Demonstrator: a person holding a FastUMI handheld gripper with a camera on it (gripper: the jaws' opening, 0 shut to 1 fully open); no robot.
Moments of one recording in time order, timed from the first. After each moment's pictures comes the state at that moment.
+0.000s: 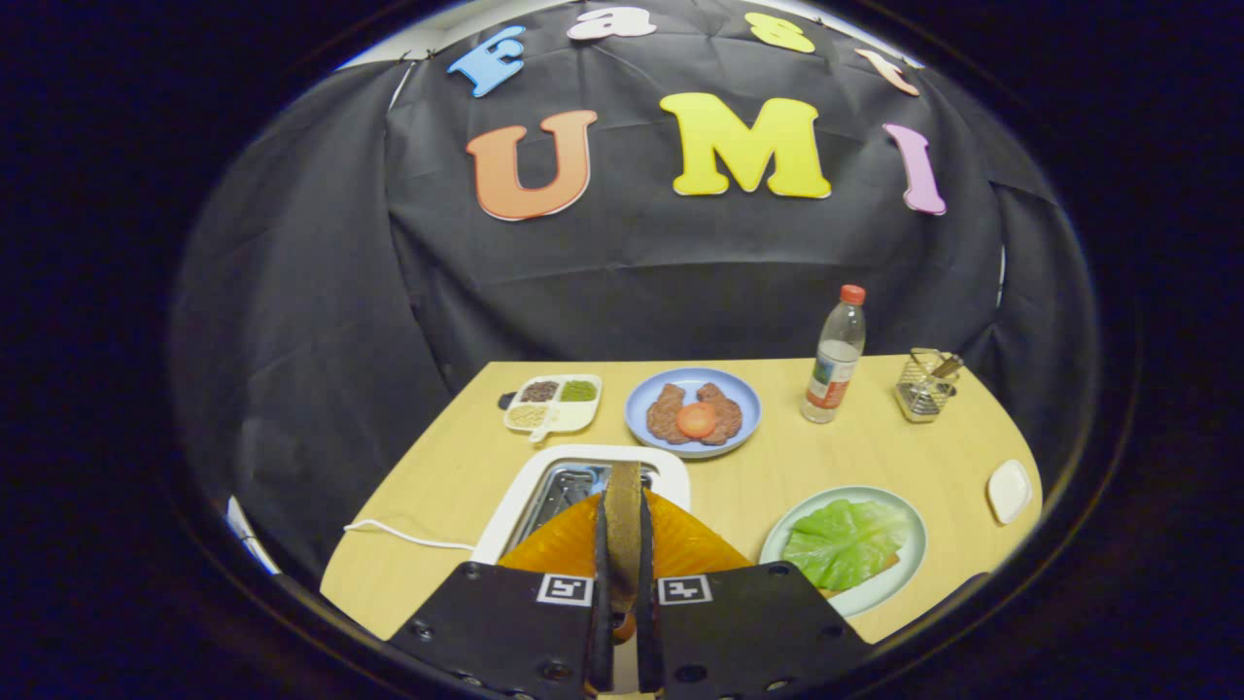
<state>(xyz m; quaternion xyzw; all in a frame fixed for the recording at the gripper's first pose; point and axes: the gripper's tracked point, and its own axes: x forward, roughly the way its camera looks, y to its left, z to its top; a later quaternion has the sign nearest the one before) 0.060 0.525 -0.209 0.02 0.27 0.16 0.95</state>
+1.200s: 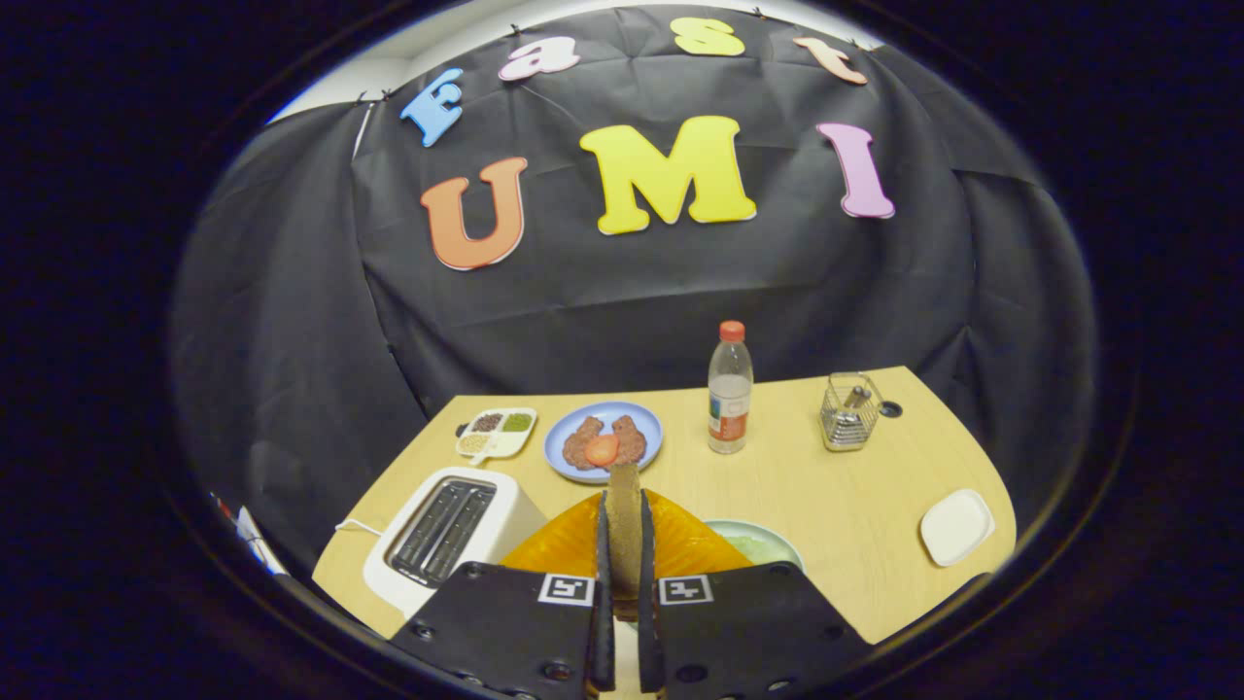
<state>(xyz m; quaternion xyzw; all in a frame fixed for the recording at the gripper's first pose) 0.086 0.348 -0.187 0.05 0.25 0.13 0.96</state>
